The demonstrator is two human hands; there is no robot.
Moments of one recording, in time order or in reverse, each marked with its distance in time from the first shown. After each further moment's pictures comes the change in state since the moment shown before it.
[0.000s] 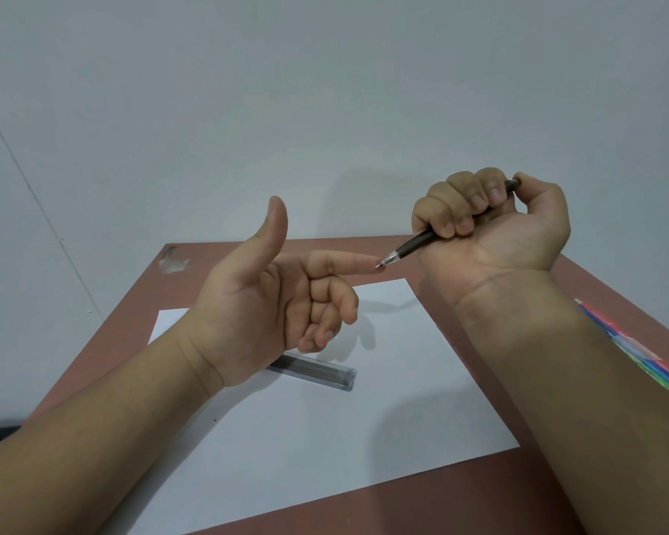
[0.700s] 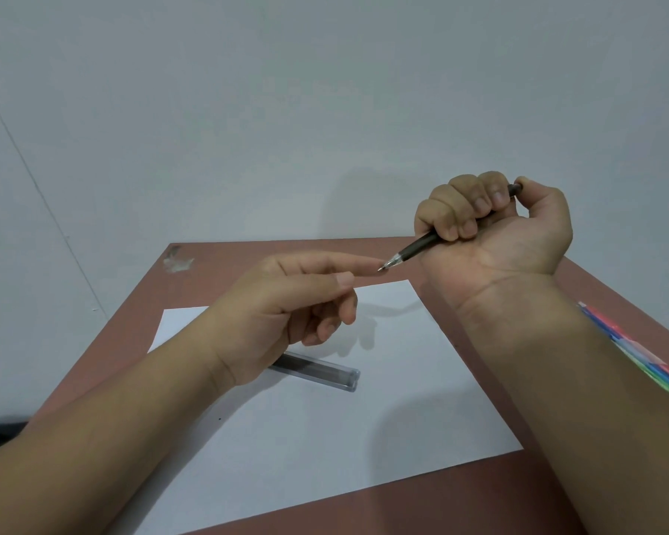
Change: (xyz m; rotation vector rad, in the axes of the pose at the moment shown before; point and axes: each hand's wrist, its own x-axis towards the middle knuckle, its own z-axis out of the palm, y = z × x) left_hand -0.002 -0.005 0.009 0.217 0.209 0.079; right_hand -0.001 0.001 0.000 0.041 0.011 0.041
